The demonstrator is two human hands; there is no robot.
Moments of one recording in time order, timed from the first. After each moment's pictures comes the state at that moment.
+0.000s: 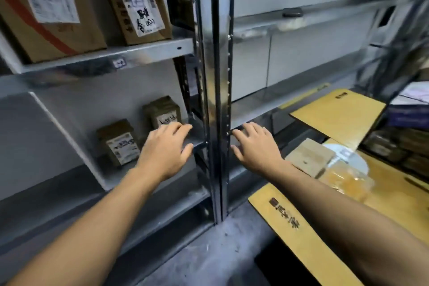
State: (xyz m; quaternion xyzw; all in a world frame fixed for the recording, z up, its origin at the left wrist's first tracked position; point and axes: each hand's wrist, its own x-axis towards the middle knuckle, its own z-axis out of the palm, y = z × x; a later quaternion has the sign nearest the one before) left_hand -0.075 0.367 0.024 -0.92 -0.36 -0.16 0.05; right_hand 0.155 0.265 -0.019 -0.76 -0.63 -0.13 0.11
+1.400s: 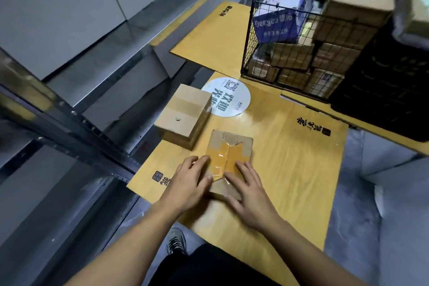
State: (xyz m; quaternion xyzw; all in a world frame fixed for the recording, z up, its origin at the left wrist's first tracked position) left_hand 0.221 0.171 -0.188 -0.93 -0.20 0.04 -0.32; right_hand 0.303 -0.030 -0.220 -0.87 -0.38 0.16 0.26
